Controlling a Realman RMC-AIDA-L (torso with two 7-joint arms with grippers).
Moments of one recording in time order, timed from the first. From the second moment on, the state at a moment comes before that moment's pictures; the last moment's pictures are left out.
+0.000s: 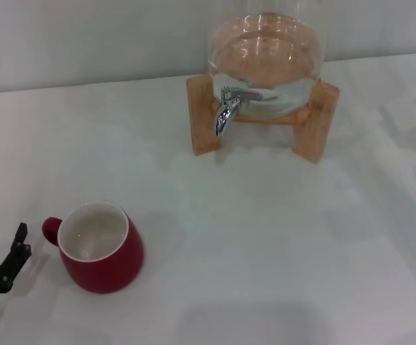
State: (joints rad) left arm -0.16 -2.09 2.29 0.20 -0.51 1.30 0.08; right arm 0.38 2.02 -1.06 -0.16 -0.39 -1.33 0.56
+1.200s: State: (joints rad) left arm -0.15 -2.08 2.35 0.19 -0.51 1.29 0.08; right arm 0.38 2.02 -1.07 -0.15 -0.39 -1.33 0.56
